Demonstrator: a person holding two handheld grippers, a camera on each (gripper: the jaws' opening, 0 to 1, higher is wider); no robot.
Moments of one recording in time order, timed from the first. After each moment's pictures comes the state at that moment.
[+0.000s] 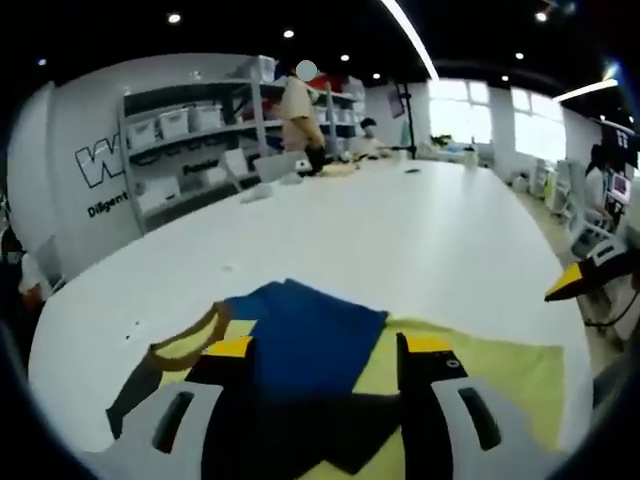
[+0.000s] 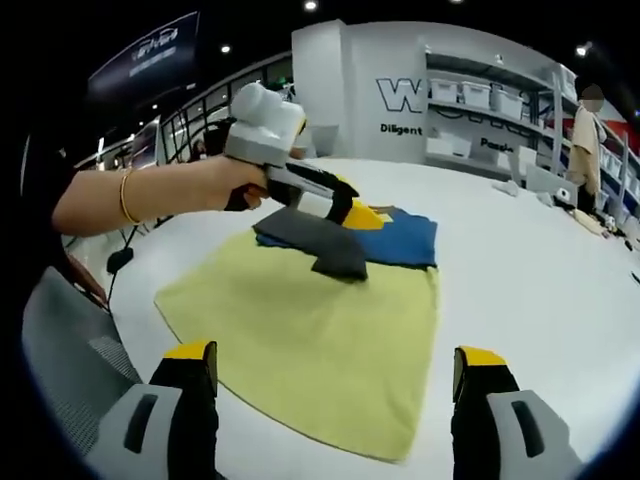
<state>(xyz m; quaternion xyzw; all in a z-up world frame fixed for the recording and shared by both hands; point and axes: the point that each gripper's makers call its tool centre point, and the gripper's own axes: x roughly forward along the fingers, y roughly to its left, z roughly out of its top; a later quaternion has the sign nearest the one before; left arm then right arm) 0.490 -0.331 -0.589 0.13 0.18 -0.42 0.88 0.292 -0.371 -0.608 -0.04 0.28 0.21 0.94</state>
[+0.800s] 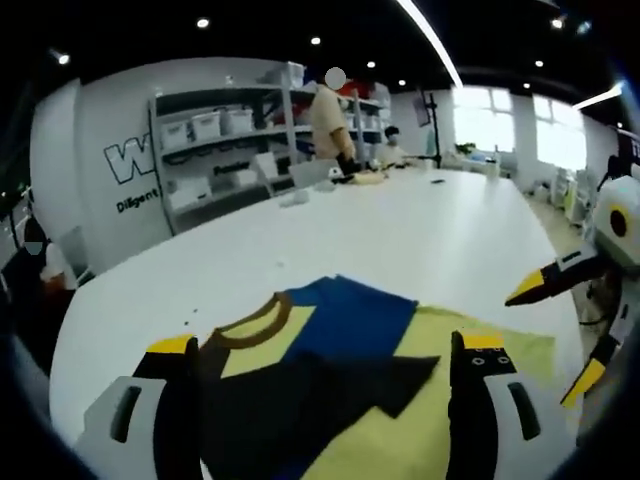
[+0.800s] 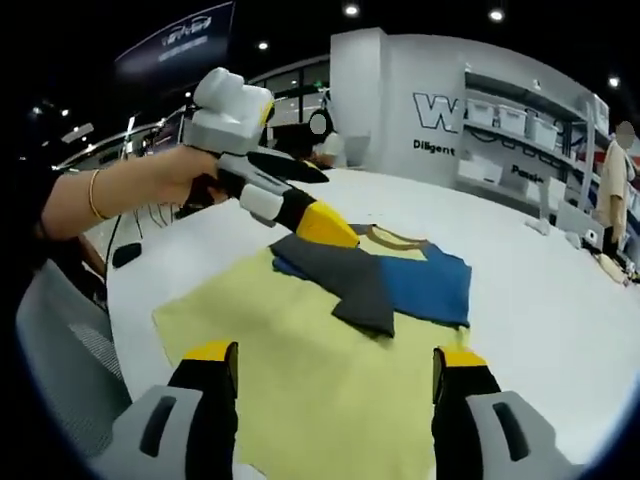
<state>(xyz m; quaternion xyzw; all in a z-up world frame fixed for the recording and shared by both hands) 0.482 -0.251 -0.556 0.13 0.17 -0.37 0.90 0.346 -0.327 -0.594 -0.09 0.25 0.27 0.92</state>
